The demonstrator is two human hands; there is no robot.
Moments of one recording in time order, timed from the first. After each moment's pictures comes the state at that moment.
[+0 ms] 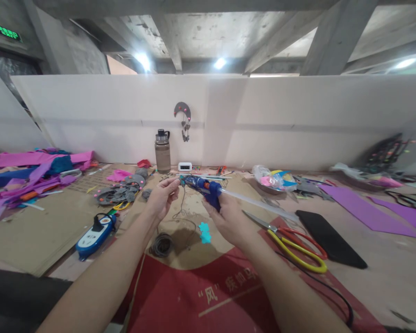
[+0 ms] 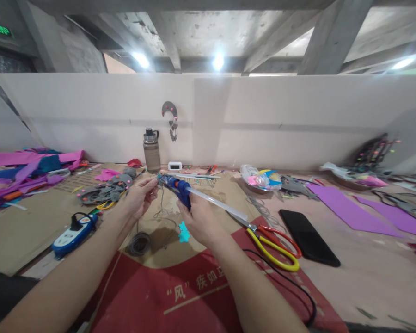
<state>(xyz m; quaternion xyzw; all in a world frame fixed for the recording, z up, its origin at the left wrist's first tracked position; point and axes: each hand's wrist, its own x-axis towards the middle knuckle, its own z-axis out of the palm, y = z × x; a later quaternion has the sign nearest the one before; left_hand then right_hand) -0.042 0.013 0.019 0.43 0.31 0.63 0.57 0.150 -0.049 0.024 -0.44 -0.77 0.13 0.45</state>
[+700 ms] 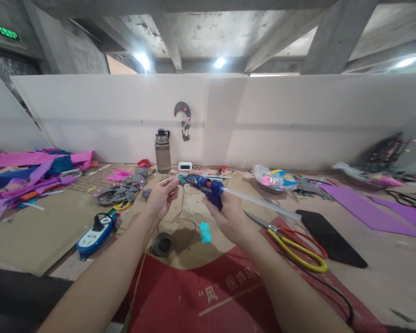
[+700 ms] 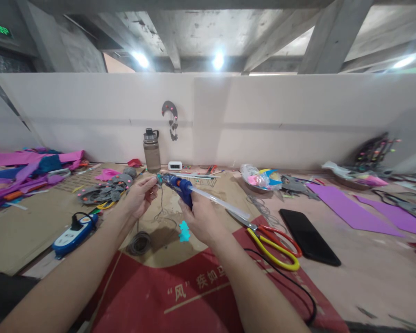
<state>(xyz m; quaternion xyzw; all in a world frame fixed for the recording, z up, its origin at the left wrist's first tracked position) -0.044 0.015 0.018 0.42 0.30 0.63 0.58 0.153 -0.048 0.023 -0.44 -0.77 0.12 0.45</state>
